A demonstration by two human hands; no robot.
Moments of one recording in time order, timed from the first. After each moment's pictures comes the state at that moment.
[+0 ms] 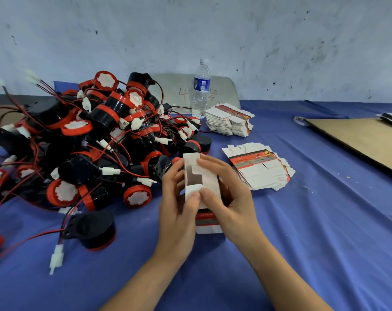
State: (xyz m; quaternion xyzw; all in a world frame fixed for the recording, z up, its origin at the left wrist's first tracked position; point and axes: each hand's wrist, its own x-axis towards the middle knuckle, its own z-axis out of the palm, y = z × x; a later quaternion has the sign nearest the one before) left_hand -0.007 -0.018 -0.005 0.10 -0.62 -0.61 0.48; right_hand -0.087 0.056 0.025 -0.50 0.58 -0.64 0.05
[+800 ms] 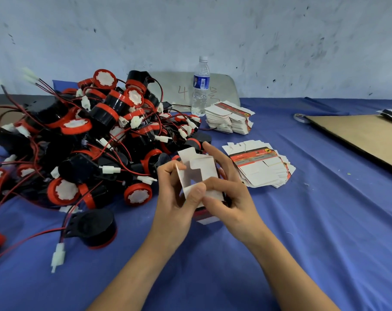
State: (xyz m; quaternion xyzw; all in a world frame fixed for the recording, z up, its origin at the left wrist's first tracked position) left_hand 0.000 -0.030 0.009 0.03 -0.66 -0.62 0.42; right_hand -0.093 0.061 0.028 -0.55 0.60 -0.57 0.10
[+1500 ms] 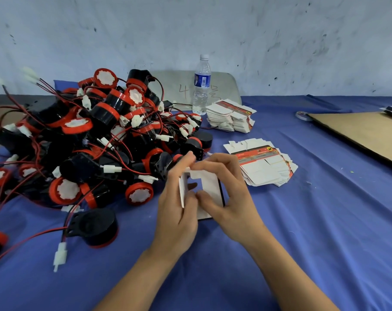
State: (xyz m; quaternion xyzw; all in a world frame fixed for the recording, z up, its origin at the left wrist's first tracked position) left_hand -0.003 -0.031 -0.005 0.04 -0.72 -0.49 0.49; right_hand -0.088 0.056 0.026 -0.55 0.62 -0.56 -0.01
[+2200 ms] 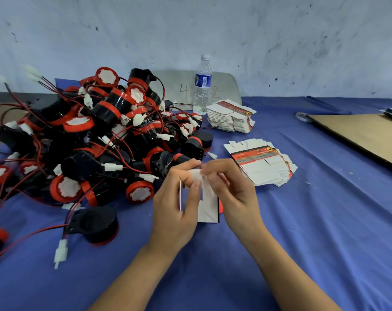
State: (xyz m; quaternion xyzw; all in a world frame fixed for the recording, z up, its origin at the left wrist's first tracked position) left_hand -0.001 -0.033 -0.001 0.06 -0.75 -0.40 0.53; right_hand -0.091 0.051 0.020 -0.49 0.54 -0.68 0.07
